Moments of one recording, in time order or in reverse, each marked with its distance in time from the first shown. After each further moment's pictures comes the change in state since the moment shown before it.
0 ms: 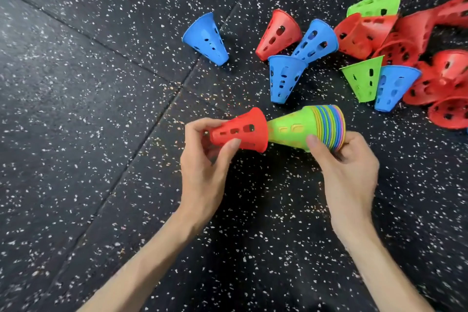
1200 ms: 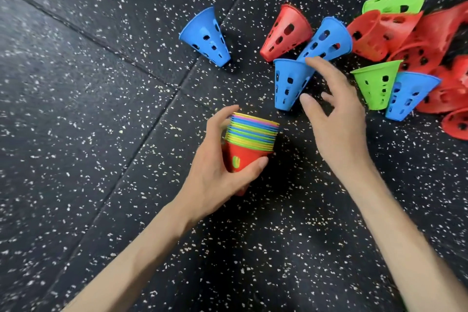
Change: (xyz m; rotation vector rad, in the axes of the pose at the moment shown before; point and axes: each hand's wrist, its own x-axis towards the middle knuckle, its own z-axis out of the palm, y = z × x) left_hand 0.029 0.004 -0.001 0.120 -0.433 -0.065; right_hand 0.090 -0.018 0.035 -0.373 -0.288 -0.375
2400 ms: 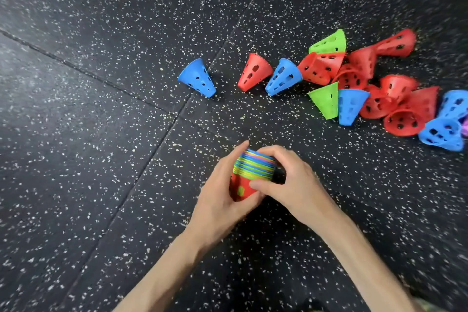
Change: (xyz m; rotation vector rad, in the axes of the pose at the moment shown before) left_hand -0.053 0.014 0.023 0.181 -0.026 0.137; right_hand -0.105 -0.039 -0.021 -0.039 -0.304 0.070
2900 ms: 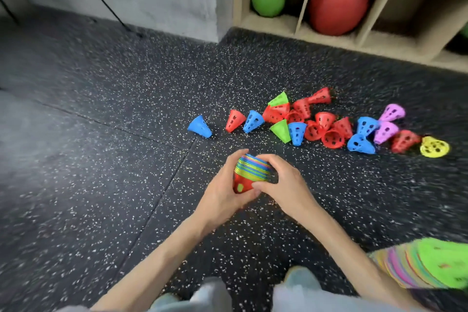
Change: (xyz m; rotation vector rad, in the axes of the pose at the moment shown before) left_hand -0.063 0.114 -0.036 0.117 -0.081 0.186; right_hand -0.128 -0.069 -0.040 0.028 0.246 -0.140
